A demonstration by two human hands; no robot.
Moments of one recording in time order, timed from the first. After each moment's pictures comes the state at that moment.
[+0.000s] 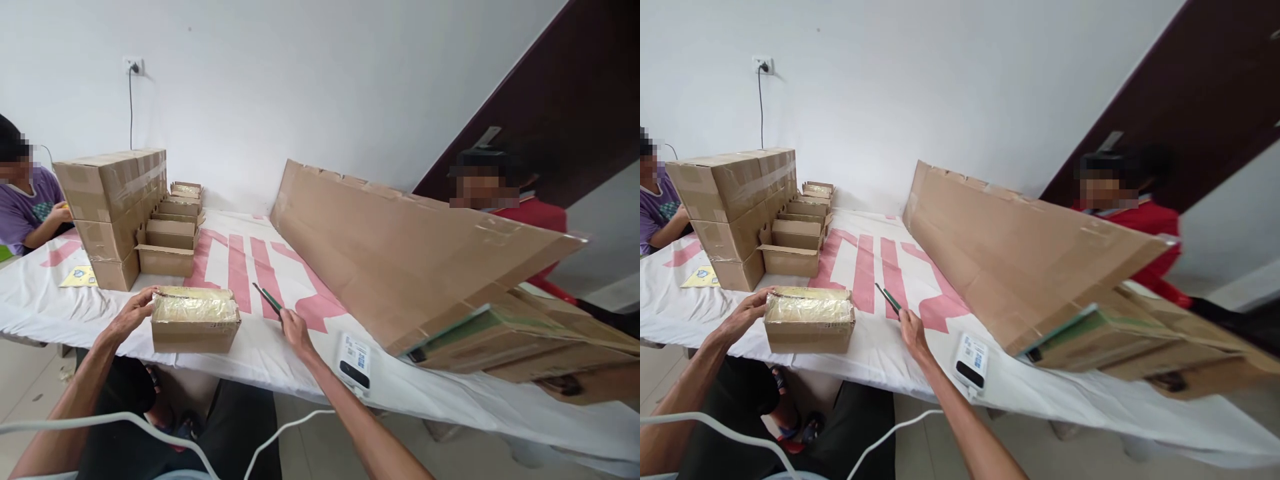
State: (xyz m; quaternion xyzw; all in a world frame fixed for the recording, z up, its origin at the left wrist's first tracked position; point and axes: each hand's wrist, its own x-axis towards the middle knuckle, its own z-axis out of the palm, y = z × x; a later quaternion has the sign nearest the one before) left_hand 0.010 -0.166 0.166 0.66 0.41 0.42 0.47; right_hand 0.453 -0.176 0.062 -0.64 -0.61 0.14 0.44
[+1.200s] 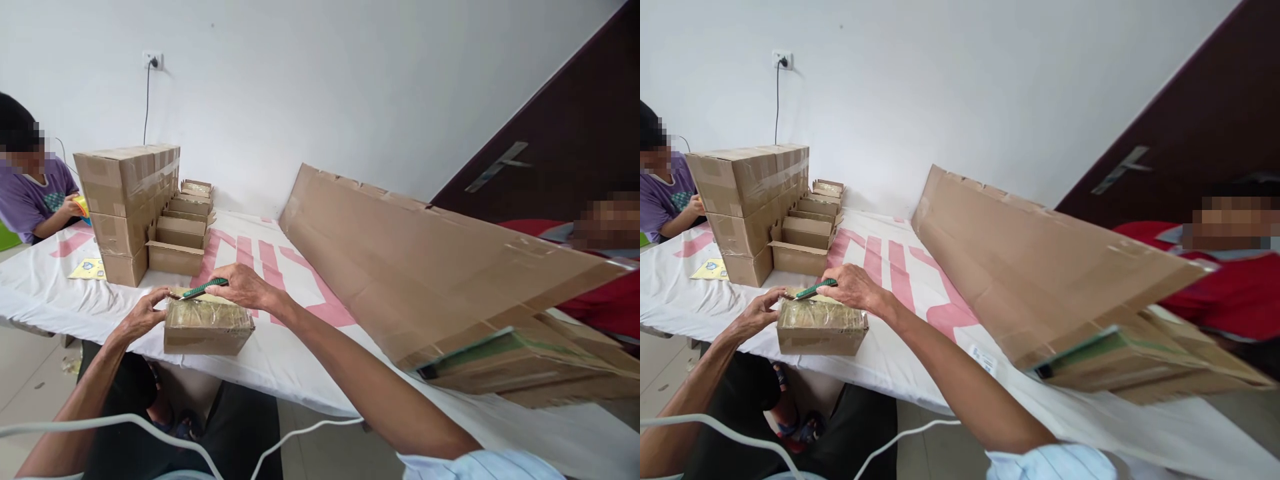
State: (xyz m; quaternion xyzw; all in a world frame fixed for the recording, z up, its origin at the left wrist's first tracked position) left_hand 0.012 -0.169 0.155 0.70 0.41 0.43 0.40; right_hand 0.295 -0.155 0.272 -0.41 -0.87 0.18 0.19
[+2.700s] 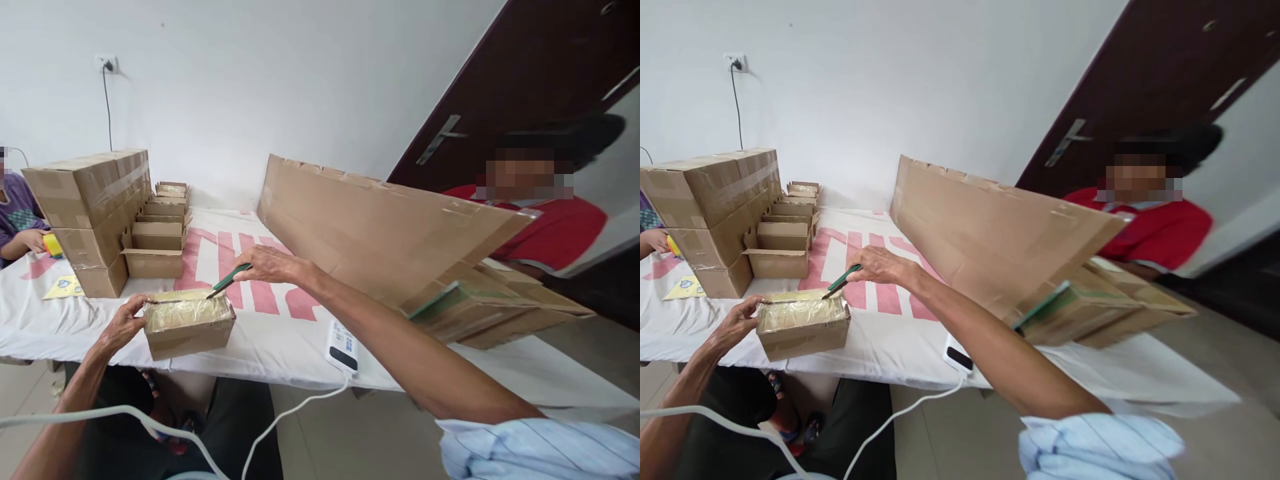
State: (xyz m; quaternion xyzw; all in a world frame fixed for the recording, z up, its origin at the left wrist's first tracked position) left_hand 0.010 -0.159 0.159 0.70 0.44 0.40 0.38; right_hand 0.399 -0.142 0.302 -0.46 -0.88 0.09 0.05
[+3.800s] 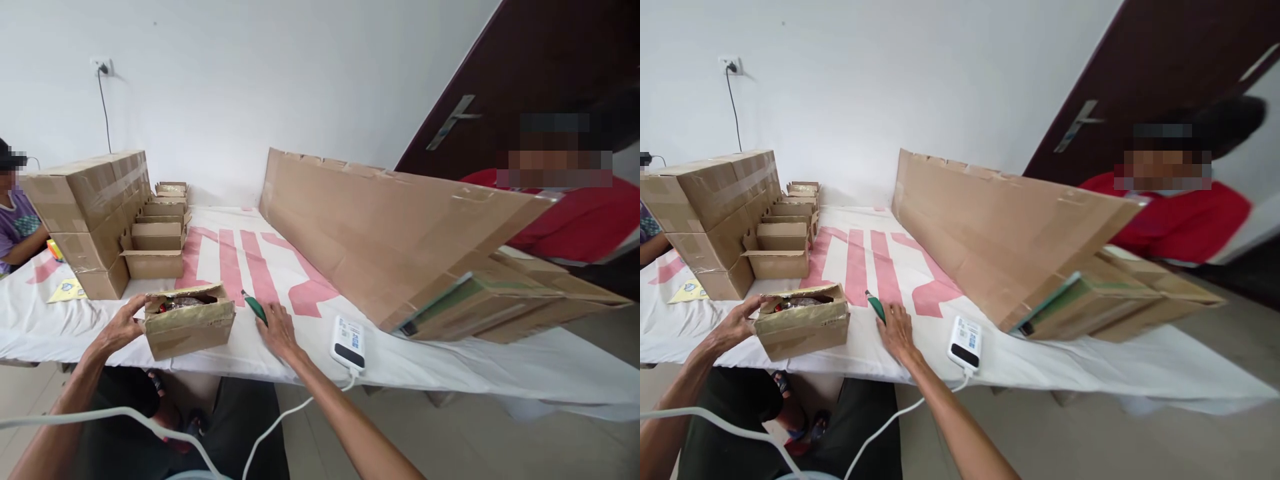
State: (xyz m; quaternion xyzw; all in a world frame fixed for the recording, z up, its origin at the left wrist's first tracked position) left_hand 0.015 -0.172 0.186 0.76 0.45 0.32 0.34; right_hand 0.430 -0.185 0.040 -0.68 -0.67 0.01 0.30
